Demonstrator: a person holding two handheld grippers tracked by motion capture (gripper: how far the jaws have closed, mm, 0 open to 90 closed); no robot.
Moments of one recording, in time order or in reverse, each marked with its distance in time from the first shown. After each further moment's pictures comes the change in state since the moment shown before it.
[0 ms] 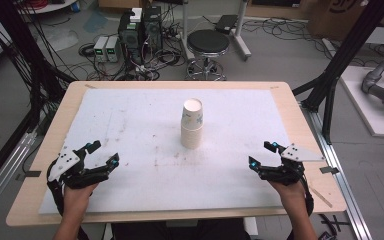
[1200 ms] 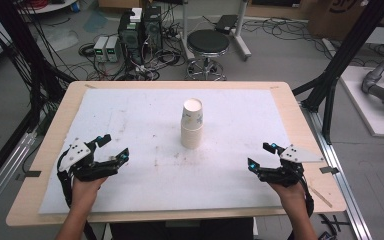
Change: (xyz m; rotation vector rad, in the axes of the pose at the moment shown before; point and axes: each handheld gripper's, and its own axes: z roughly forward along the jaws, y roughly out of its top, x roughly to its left) left arm -0.013 0.021 0.025 0.016 -0.066 0.005; right arm 0.005 0.002 -0.001 0.011 0.010 -0.013
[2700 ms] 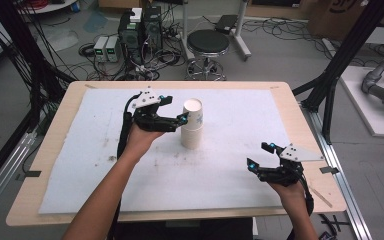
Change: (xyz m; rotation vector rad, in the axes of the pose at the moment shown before) left arm -0.054 0.093 0.163 0.138 -0.238 0.090; right arm -0.001 0.002 0.001 -0.004 0.036 0.006
